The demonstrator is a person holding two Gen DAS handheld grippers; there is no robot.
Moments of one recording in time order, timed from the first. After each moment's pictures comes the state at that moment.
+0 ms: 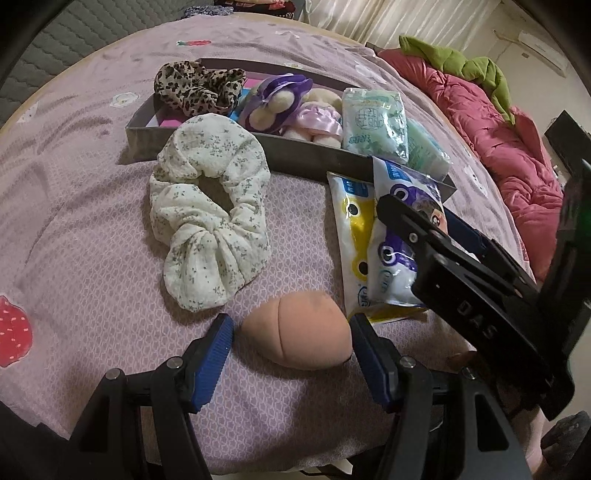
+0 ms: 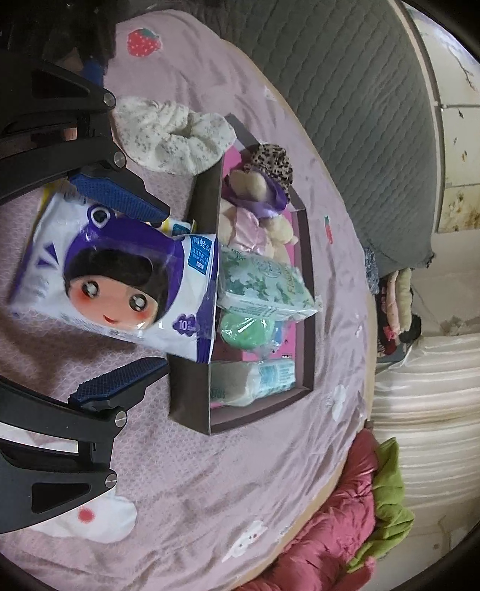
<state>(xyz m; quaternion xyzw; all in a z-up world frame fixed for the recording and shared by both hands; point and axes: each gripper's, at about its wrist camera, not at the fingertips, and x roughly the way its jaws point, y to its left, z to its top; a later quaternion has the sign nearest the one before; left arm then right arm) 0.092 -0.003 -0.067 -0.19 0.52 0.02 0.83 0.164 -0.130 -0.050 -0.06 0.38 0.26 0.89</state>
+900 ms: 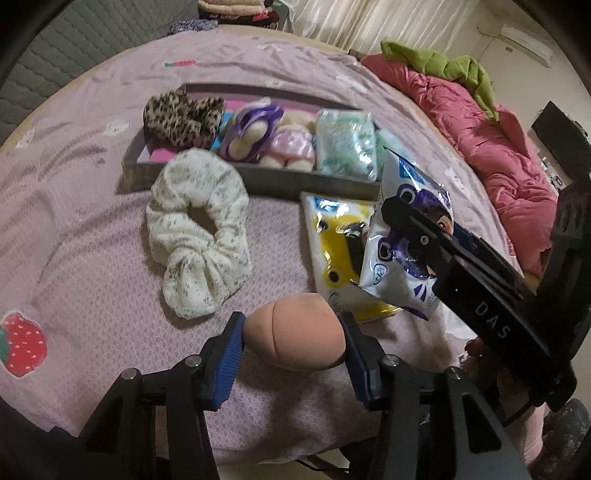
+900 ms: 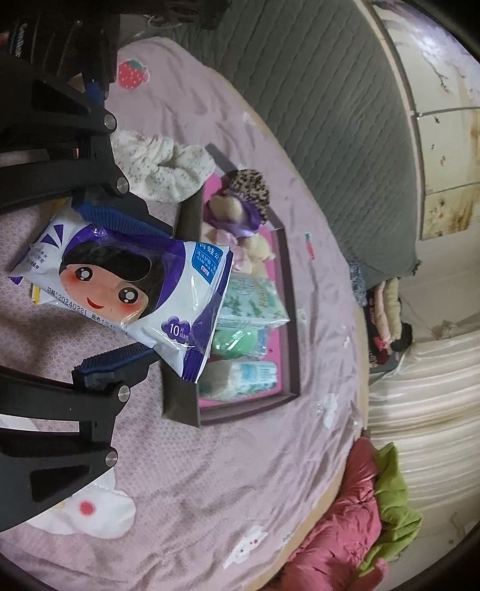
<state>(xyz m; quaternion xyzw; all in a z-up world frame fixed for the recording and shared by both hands) 0.085 -0.011 -0.038 -0.18 0.50 0.00 0.85 0.152 -0.153 -0.019 -0.02 0.35 0.30 0.89</state>
